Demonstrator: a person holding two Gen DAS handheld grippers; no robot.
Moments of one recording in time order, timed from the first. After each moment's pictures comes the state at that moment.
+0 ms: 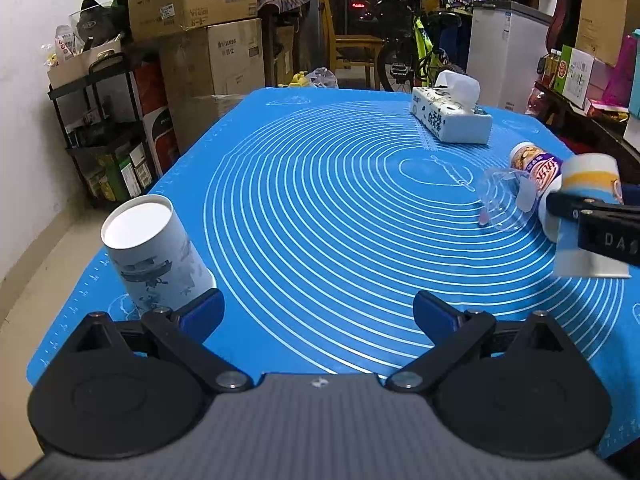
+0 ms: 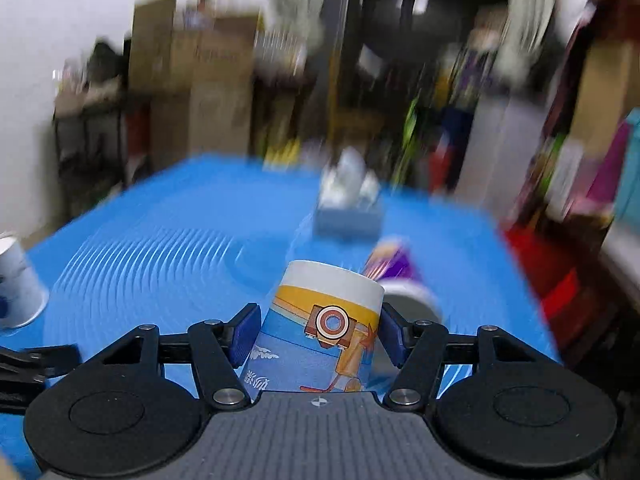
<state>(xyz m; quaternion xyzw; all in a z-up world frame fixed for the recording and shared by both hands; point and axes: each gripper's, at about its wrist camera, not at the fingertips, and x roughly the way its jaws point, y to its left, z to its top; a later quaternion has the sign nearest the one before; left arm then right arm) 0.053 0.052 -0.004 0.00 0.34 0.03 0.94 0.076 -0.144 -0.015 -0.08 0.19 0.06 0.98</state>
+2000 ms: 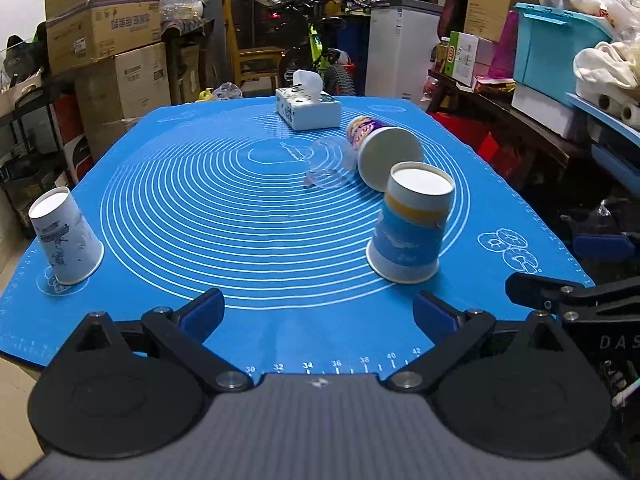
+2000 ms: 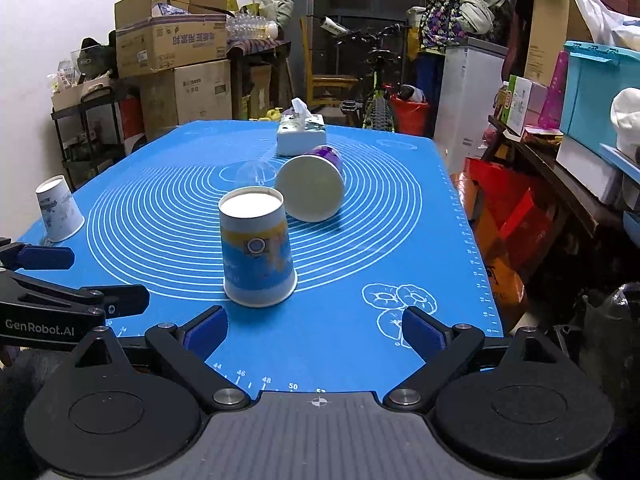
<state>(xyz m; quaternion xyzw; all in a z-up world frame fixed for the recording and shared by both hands) -0.036 -0.041 0.004 0.02 0.33 -0.10 0.94 -0.063 -0.240 -0.011 -0.03 0.31 0.06 0.95</state>
